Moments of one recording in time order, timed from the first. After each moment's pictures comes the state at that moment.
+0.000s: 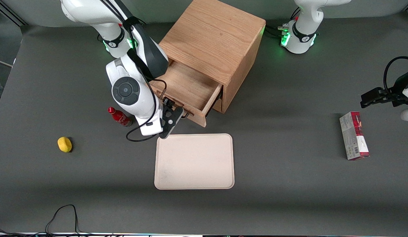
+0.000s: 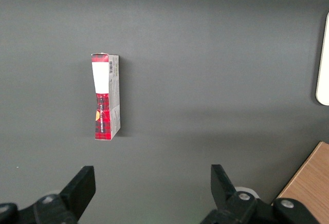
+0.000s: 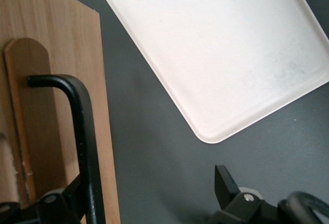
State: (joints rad) arm 0.58 0.46 -0.08 -1.50 0.13 1.85 -0.52
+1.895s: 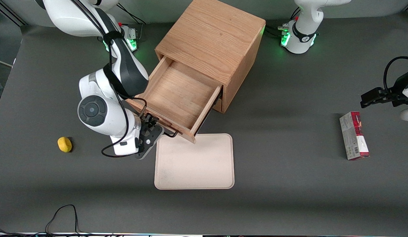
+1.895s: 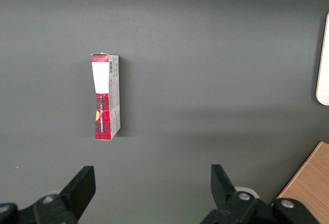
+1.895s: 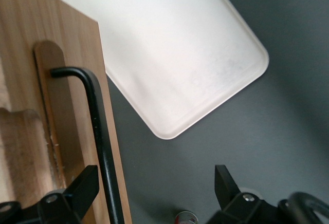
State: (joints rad) arm 0.47 0.54 -0.09 -1.29 0.13 1.76 -0.53
